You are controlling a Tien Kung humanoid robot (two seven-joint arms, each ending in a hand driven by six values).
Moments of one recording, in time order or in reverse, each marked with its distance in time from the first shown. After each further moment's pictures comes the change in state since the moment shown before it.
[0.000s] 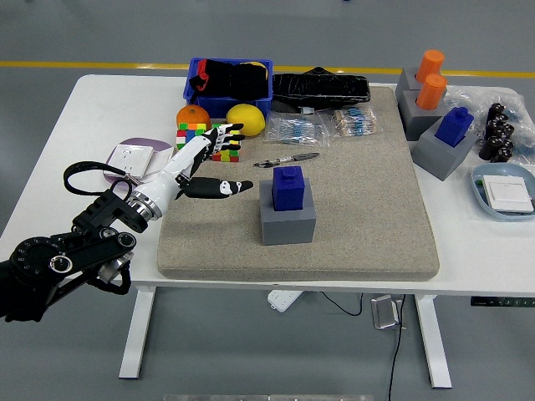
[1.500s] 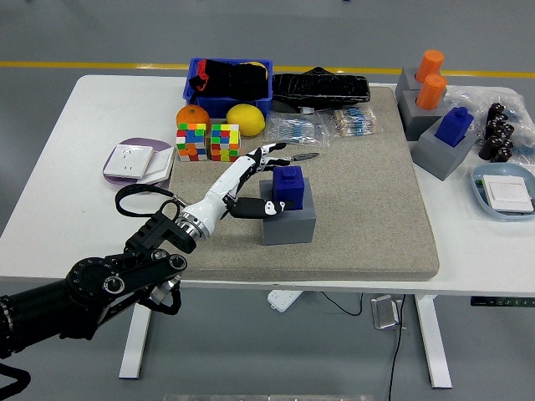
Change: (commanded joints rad) left arm 0.049 -0.191 -0.029 0.068 0.036 0.092 0.044; right arm -0.002 0.006 -0.020 0.001 0.006 -0.001 0.000
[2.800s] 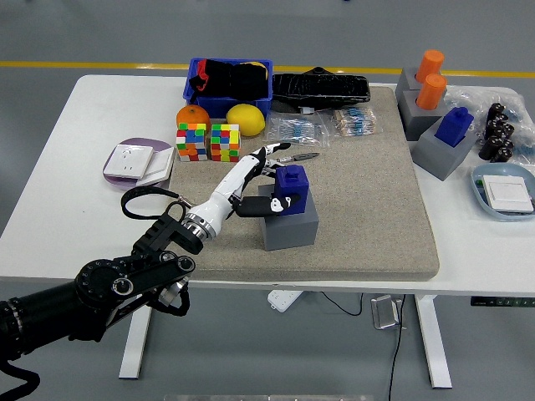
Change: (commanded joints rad) left arm 0.001 -0.023 -0.007 0.003 0.013 0.024 0.000; right arm 0.000 0.000 -0.002 0.001 0.001 0.000 0.000
